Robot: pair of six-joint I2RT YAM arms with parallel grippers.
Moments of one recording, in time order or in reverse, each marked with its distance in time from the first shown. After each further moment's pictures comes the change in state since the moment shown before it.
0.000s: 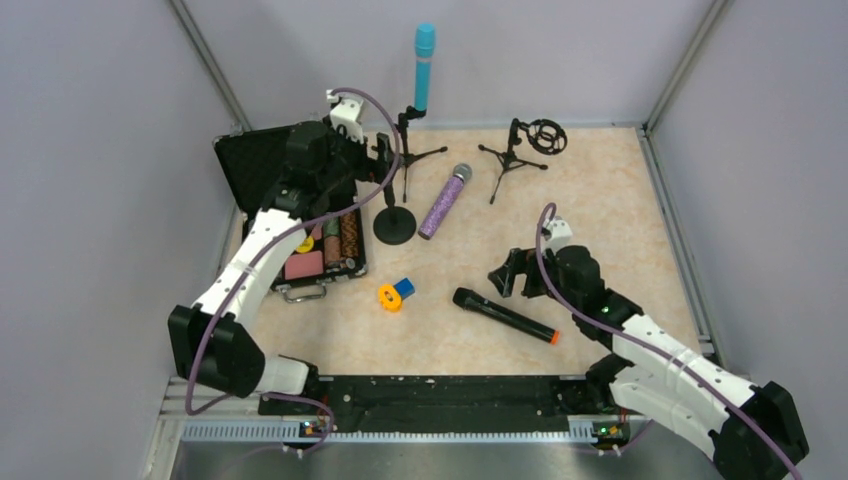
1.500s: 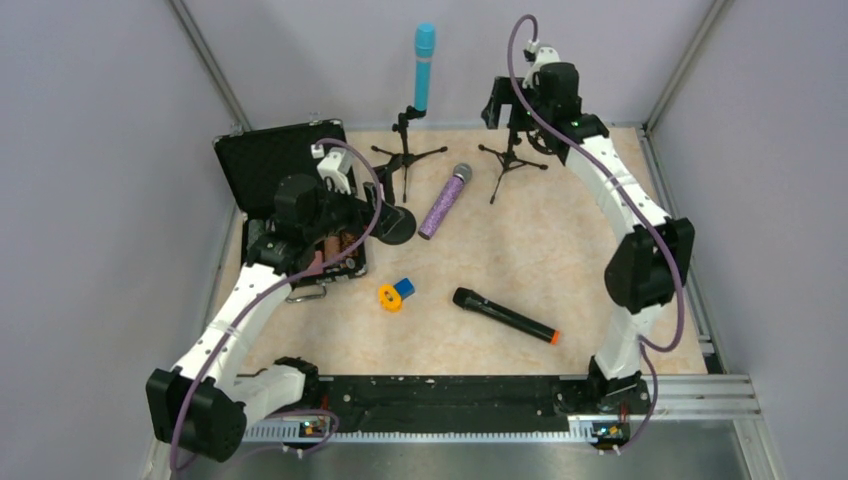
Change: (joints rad) left arm 0.000 -0.323 -0.350 -0.081 0.142 -0.275; right arm -0.286 0.997 1.372 -0.292 -0.075 -0.216
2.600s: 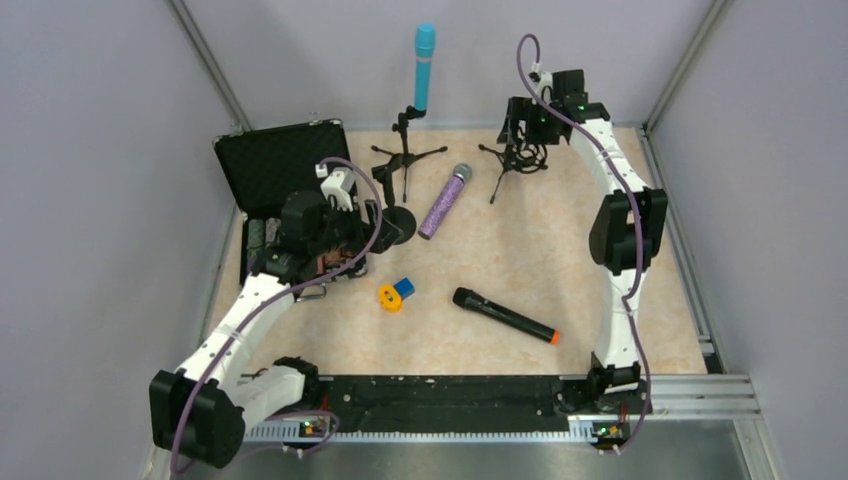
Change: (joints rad) left arm 0.000 -0.038 -0.140 0.005 -0.005 -0.037; right arm -0.157 0.433 0.389 -0.335 -0.294 -0.105
